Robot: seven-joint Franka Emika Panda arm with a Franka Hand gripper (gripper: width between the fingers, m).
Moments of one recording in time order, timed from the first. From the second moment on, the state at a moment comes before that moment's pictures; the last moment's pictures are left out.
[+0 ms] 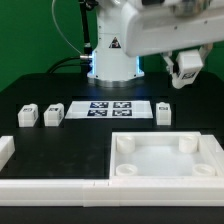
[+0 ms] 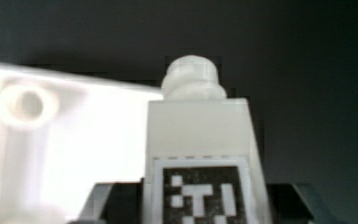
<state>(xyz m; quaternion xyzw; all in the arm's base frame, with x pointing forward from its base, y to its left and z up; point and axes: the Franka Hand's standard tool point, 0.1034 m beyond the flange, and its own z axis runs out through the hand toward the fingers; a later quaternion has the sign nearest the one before) 0.540 0.106 0.156 -0.99 -0.08 0.03 0.05</state>
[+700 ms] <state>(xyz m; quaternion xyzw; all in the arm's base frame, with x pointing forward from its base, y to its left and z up) 0.626 0.095 0.166 -0.93 -0.08 -0.35 0.03</state>
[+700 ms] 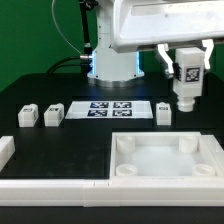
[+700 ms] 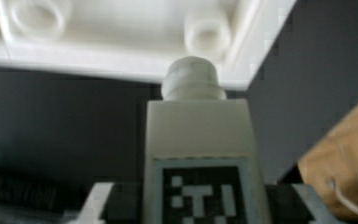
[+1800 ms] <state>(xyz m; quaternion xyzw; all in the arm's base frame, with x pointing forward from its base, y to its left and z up) 0.645 0.112 0.105 -0.95 -0.08 -0.29 0.05</state>
